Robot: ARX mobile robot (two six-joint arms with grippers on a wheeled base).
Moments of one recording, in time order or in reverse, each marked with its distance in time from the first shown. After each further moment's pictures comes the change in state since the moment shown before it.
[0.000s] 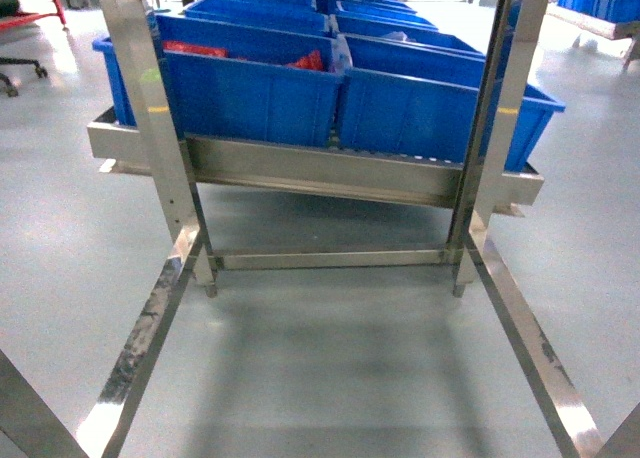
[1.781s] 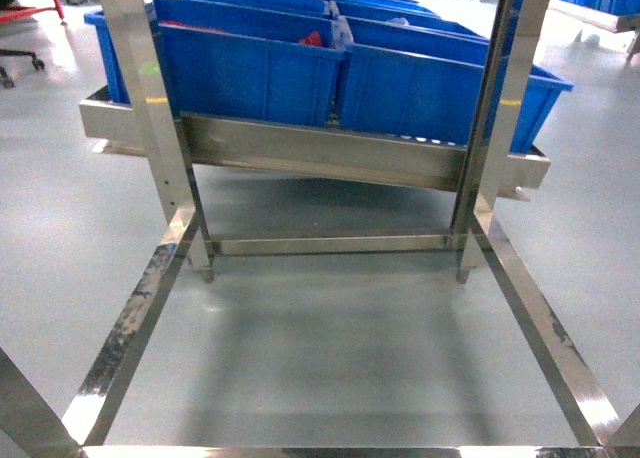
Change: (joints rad) left arm 0.000 0.000 0.000 0.003 0.001 0.000; right arm 0.000 0.000 0.000 0.000 0.000 0.000
